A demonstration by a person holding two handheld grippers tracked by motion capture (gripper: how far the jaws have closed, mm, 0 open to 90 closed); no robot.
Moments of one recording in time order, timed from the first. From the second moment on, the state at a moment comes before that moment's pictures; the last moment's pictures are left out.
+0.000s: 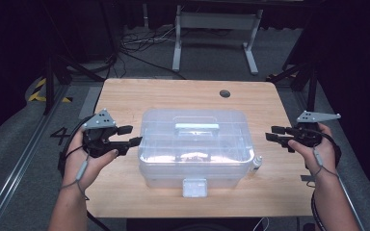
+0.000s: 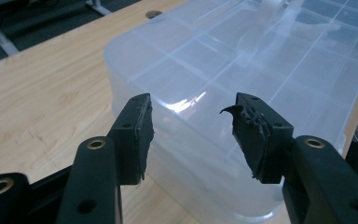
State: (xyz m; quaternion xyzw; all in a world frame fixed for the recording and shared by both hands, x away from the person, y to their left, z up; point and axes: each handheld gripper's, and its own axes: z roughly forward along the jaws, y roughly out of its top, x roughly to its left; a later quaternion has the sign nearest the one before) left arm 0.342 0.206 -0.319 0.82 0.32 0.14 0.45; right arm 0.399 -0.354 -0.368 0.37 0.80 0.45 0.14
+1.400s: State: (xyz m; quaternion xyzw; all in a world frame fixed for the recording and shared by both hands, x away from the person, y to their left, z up) left arm 0.389 0.096 -0.295 0.88 0.17 0.10 0.43; right arm 0.388 -0.365 -0.376 0.39 0.80 0.45 0.13
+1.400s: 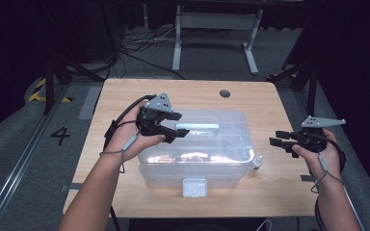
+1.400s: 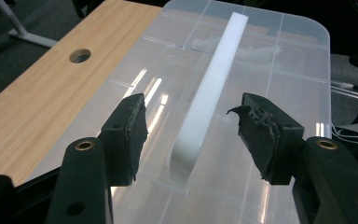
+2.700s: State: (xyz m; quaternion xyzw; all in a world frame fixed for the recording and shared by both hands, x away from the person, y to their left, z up) left arm 0.404 0.068 -0.296 0.92 0.16 0.09 0.34; right arm 0.374 -0.365 -0.369 0.37 0.80 0.45 0.14
